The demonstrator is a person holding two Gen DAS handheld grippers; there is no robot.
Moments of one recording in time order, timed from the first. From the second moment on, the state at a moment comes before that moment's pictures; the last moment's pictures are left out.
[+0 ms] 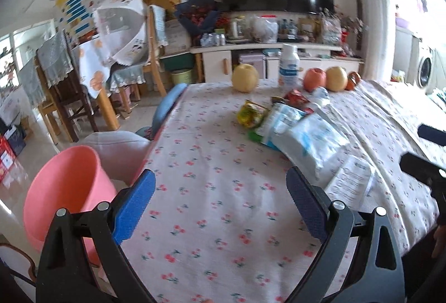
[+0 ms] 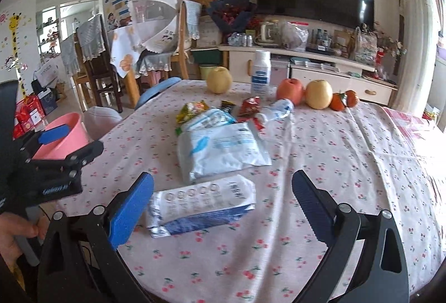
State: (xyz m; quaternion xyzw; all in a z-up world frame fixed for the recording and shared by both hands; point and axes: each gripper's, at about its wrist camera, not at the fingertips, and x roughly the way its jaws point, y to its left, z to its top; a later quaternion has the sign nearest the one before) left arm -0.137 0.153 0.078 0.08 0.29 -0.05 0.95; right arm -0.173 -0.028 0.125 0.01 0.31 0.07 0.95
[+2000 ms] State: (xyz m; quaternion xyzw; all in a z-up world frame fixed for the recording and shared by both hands) left arm 0.135 0.080 0.012 0.04 0.46 -0.14 0.88; right arm 0.126 -0.145 0.037 0.17 0.44 0.05 0.88
